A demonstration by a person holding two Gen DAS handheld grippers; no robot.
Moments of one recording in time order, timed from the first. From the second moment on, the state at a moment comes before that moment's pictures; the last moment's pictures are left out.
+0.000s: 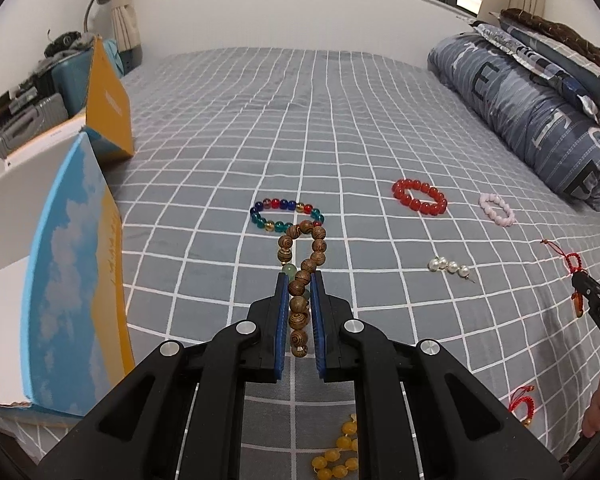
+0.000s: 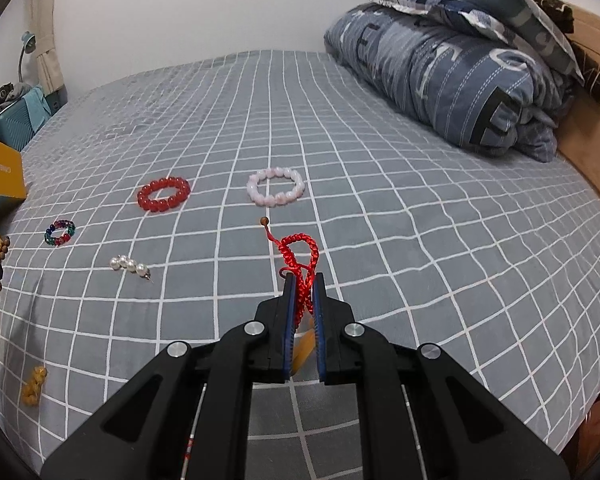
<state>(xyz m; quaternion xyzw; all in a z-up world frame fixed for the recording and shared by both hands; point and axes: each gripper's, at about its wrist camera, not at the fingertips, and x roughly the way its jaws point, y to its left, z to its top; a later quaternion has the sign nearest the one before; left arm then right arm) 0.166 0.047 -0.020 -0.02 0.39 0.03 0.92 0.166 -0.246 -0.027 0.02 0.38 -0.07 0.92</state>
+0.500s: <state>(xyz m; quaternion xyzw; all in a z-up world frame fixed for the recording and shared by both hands) 0.165 0.060 0.008 -0.03 0.39 0.04 0.92 0.177 -0.225 -0.002 0.02 0.38 -0.05 0.92</state>
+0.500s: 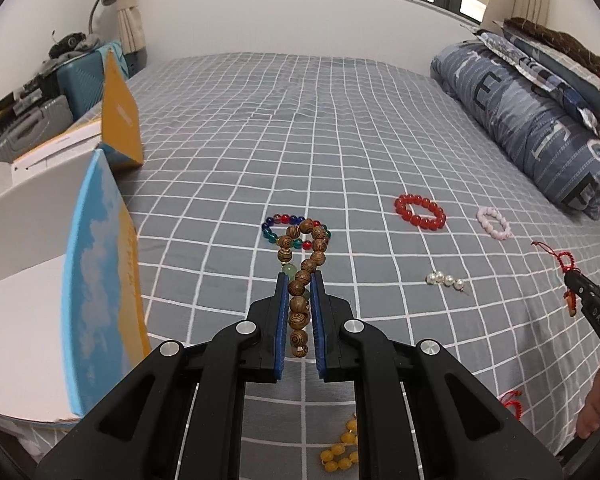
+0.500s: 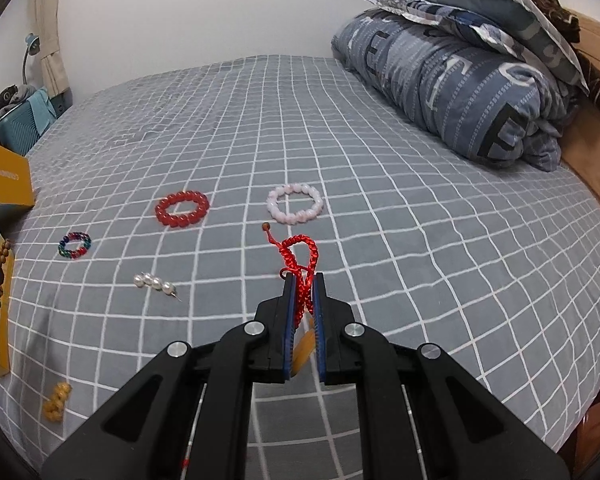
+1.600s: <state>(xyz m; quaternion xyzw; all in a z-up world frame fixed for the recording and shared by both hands) 0.053 0.336 0.087 -0.09 0.38 0.22 0.89 0.163 0.132 0.079 -0.04 0.36 0.18 0.91</state>
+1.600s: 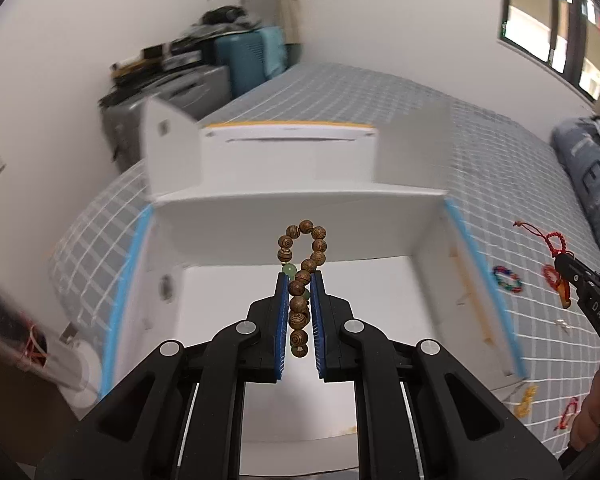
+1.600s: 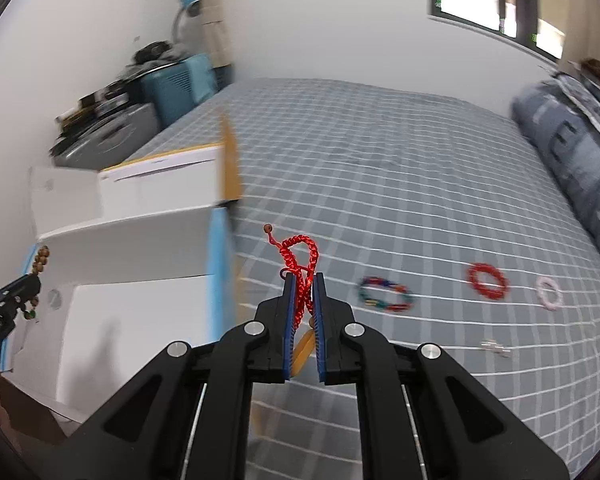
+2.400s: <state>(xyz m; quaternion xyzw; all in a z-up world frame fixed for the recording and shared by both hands) 0.037 0.399 0.023 -0.11 0.47 0.27 0.84 0.147 0.245 0.008 -0.12 0.46 0.23 0.85</state>
